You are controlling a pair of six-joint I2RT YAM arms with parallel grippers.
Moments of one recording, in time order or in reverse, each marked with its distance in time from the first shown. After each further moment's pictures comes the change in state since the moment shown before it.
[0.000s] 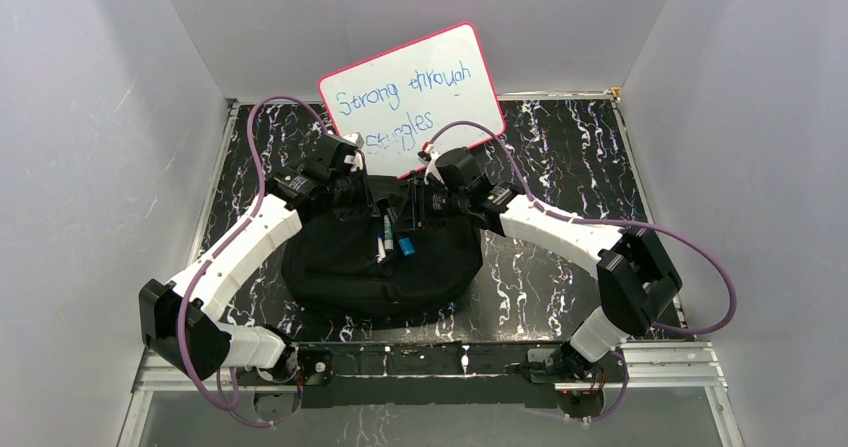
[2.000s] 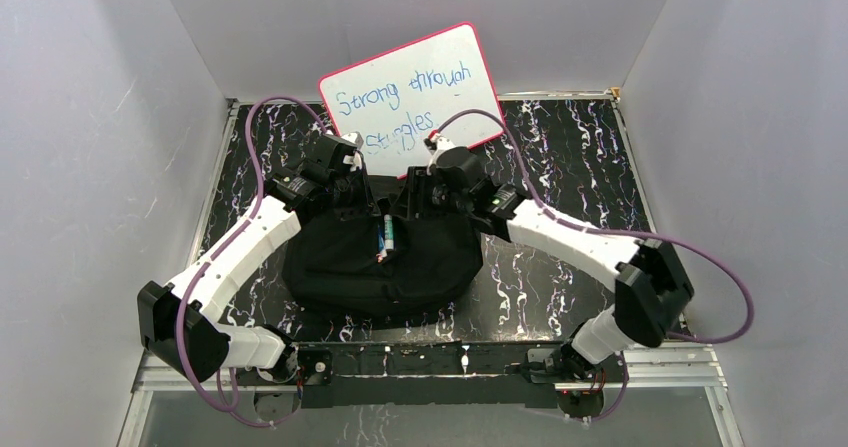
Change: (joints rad) left arm 0.000 -0.010 -0.007 0.016 0.003 -0.007; right arm 0.046 -0.029 0.024 0.054 0.220 0.008
